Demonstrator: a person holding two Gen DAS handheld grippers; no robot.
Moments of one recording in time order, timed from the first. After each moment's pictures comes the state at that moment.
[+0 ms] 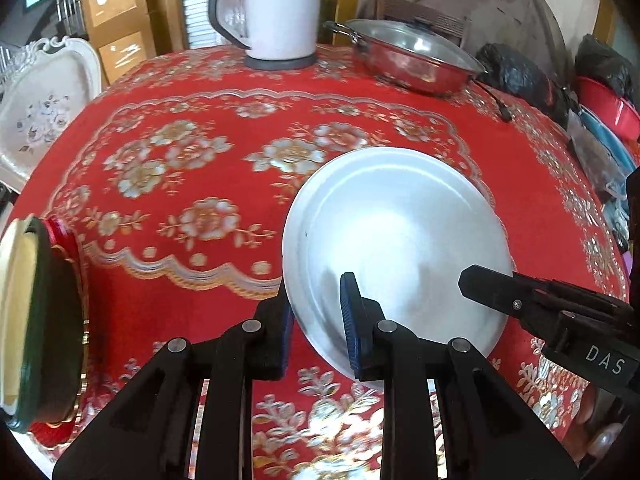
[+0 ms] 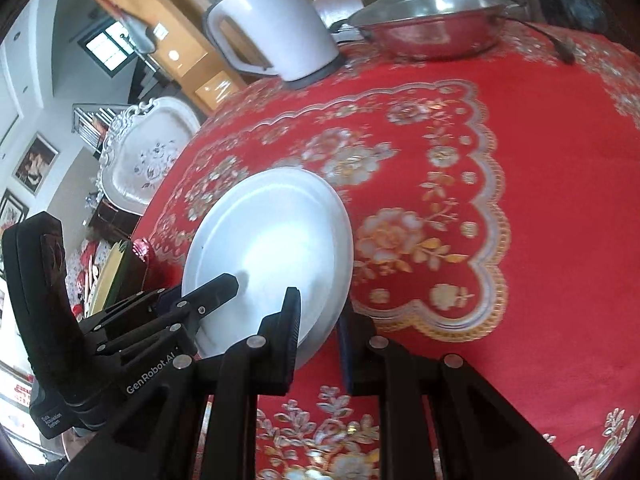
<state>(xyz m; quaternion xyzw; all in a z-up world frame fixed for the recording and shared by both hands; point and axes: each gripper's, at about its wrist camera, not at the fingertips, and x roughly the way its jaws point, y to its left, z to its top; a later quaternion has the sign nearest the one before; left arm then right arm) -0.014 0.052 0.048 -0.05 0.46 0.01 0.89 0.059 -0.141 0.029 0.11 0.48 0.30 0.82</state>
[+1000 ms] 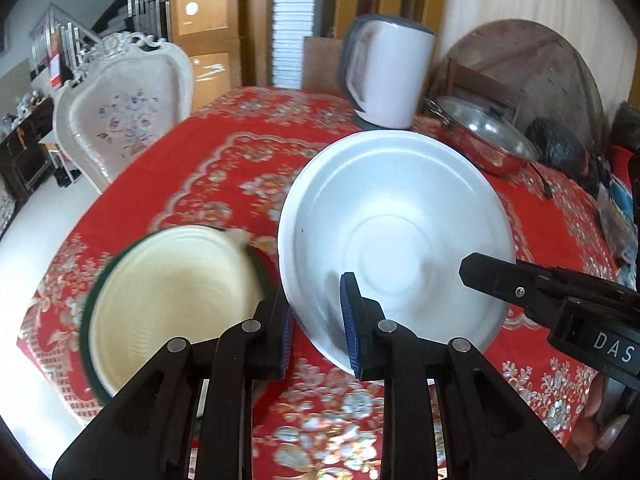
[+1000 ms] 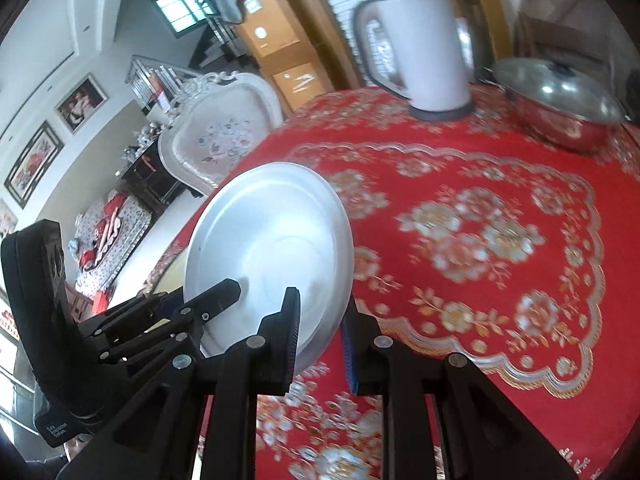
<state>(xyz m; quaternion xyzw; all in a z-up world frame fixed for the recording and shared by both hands) -0.077 0.166 0.113 -0.09 0.39 0.11 0.91 0.038 -0.016 0.092 0.04 0.43 0.40 0.81</state>
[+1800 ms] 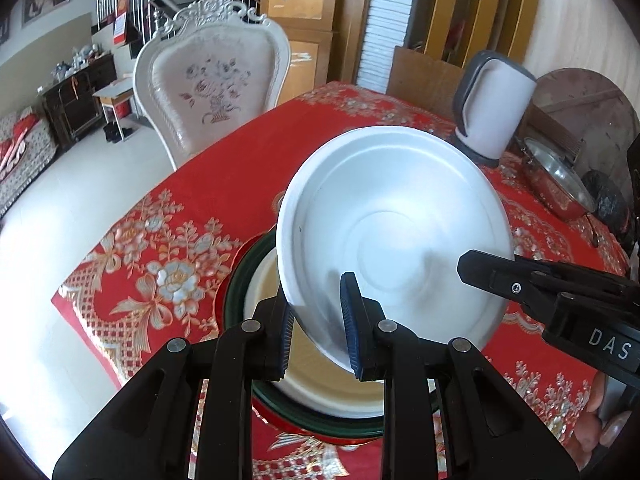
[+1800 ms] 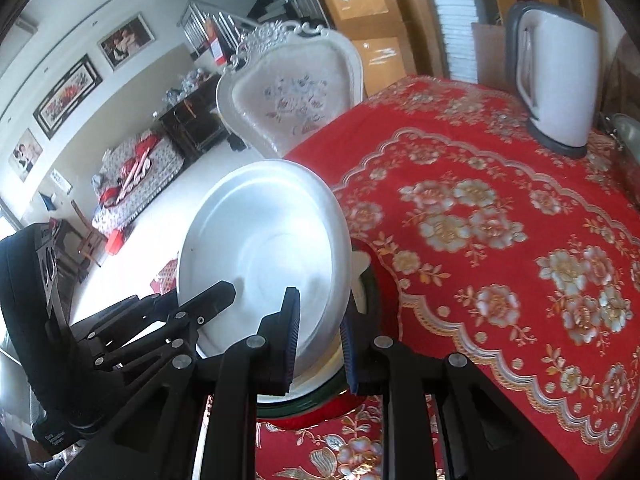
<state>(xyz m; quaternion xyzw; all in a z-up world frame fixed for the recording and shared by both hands) -0.136 0.279 0.098 -0.15 0.39 0.20 0.89 0.006 0.122 0.092 -0.05 0.43 0.47 0.77</state>
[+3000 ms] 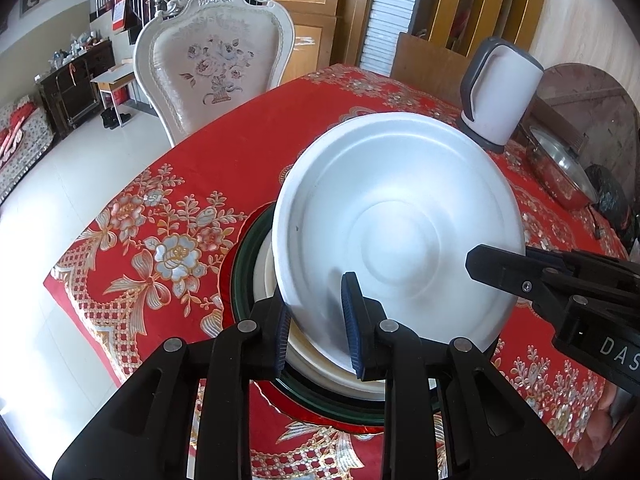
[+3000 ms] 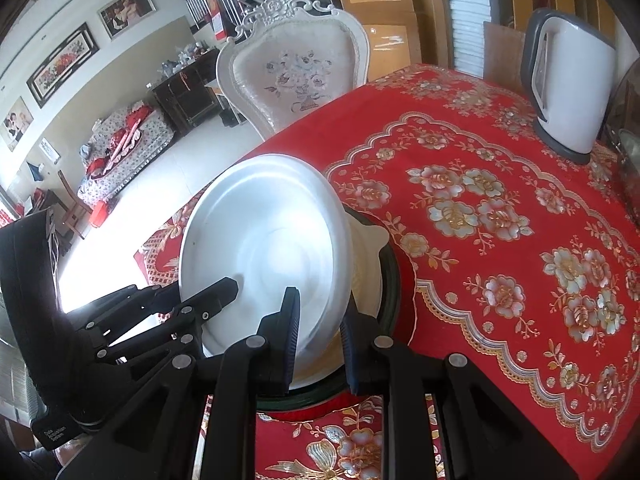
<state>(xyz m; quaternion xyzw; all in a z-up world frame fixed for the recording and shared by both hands) -0.141 0.286 0.079 -0.16 0.40 0.19 0.88 -0.014 0.139 0.084 -0.11 0.44 0.45 0.77</state>
